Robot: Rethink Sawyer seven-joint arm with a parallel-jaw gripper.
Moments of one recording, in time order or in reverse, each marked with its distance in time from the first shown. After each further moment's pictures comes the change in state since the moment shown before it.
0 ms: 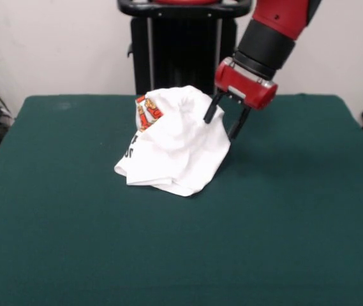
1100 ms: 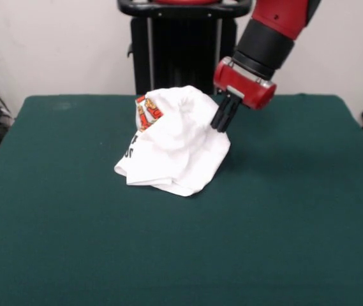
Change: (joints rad) arm 0.004 0.005 -0.011 -0.005 0.000 0.004 0.000
